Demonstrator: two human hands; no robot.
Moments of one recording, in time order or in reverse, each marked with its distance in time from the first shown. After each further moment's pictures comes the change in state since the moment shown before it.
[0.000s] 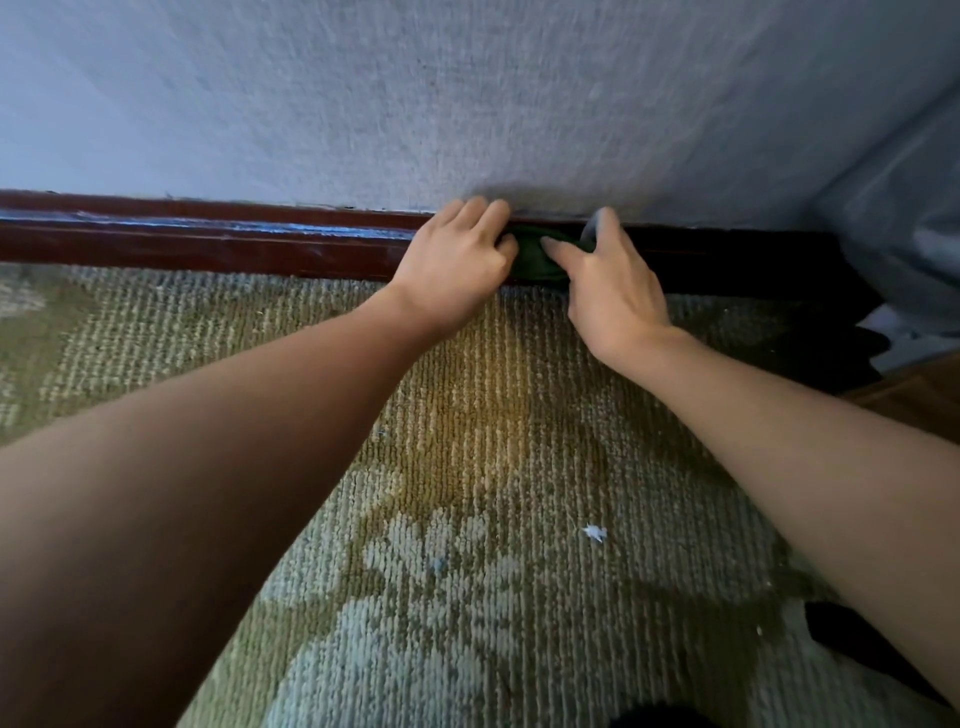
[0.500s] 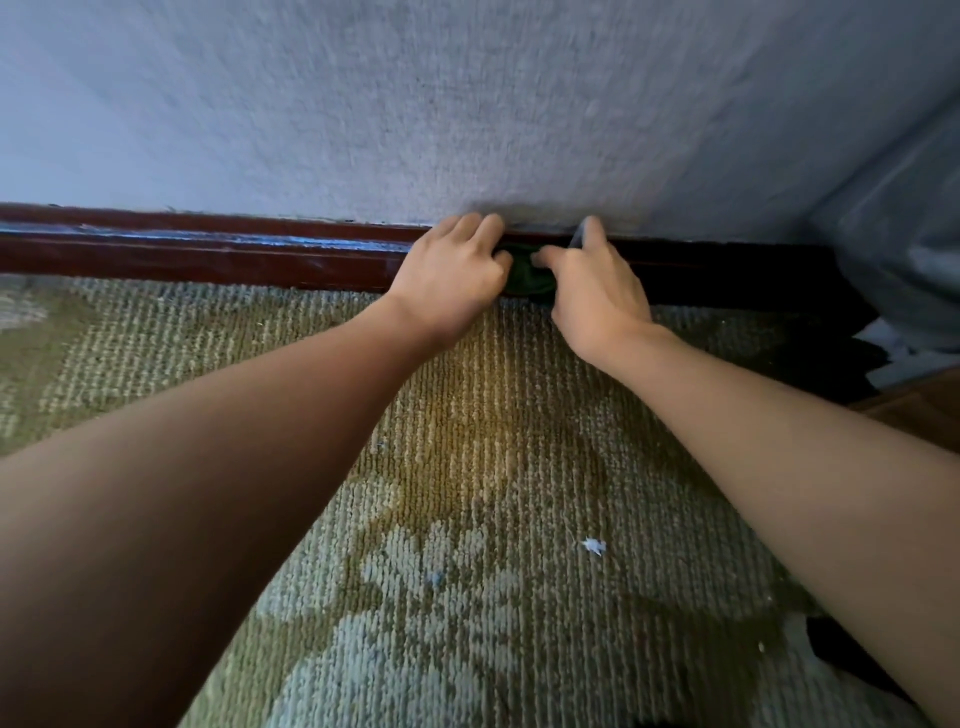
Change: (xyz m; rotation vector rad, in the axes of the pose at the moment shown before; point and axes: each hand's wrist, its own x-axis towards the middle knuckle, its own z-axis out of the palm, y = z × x) left_hand 0.002 0.000 -0.011 -0.064 -0.111 -0.052; right_hand 0.005 -0.015 0.002 -0.102 -0.021 -0.018
